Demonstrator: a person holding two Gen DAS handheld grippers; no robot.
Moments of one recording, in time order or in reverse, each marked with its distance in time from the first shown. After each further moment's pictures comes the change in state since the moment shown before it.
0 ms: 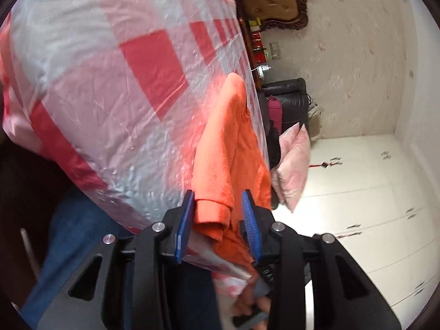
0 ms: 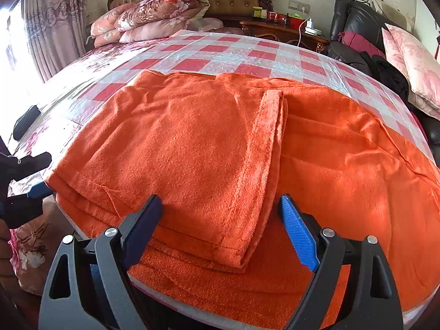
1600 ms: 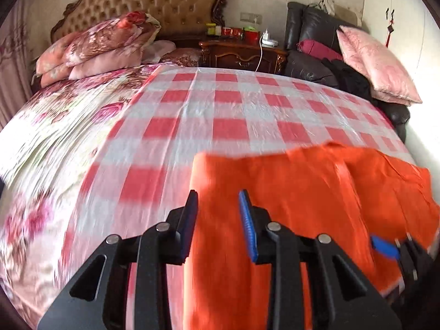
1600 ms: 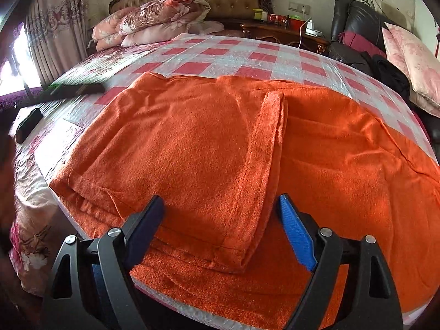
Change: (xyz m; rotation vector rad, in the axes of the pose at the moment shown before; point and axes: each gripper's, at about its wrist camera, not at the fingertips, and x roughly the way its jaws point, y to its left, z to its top) left arm 0.121 -0.159 0.030 0.941 -0.091 0.781; right arm -0.001 -0.002 0.000 0.007 -0.008 0.019
